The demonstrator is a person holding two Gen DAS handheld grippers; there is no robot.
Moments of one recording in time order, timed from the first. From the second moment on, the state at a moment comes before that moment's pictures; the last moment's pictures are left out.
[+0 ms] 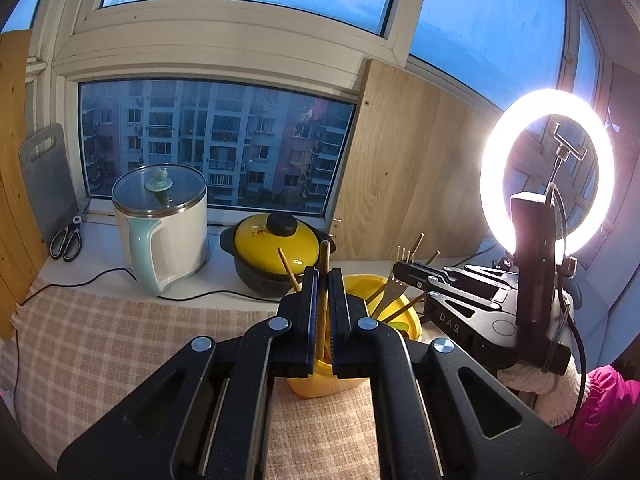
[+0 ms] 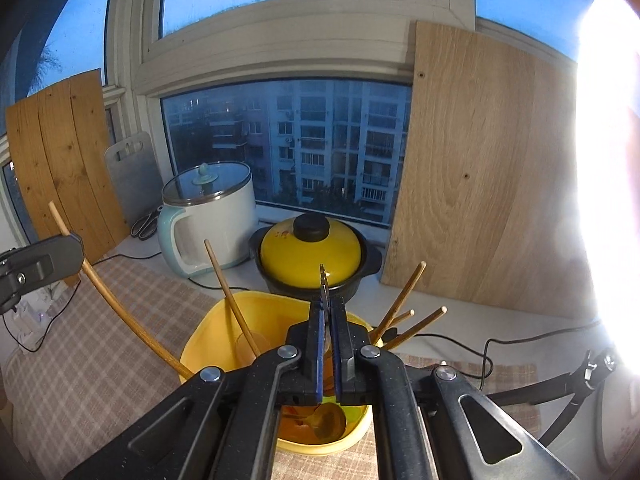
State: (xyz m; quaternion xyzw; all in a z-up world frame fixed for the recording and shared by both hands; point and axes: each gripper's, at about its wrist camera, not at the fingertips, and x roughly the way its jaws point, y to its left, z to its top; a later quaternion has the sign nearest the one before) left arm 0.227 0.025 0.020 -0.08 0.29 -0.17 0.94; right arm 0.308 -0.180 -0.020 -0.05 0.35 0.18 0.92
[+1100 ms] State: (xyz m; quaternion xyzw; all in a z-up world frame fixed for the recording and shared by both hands) left arm 0.191 0.024 0.029 -0.07 0.28 -0.16 0.94; right arm 0.262 -0.210 0.002 -0.01 0.33 0.18 0.93
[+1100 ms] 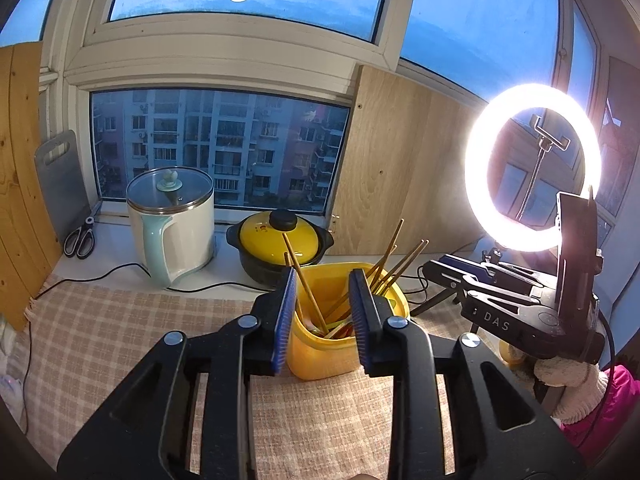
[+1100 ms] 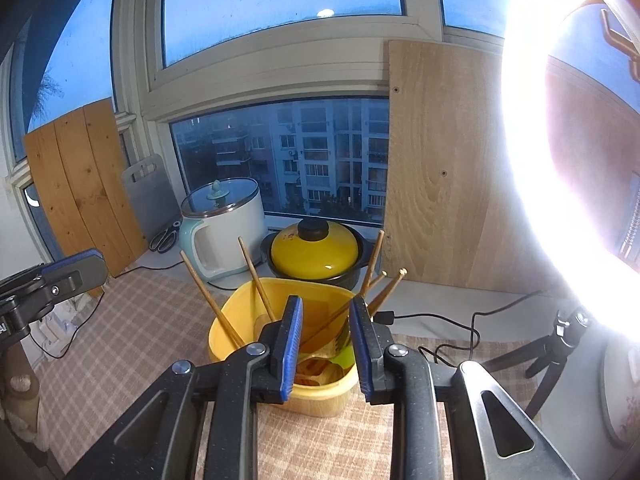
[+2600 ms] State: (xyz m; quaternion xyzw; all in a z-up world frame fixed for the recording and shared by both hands) left arm 0.060 -0.012 0.024 0.02 0.28 -0.08 0.96; right arm 0.121 -0.263 0.020 0.01 0.31 0.12 0.94
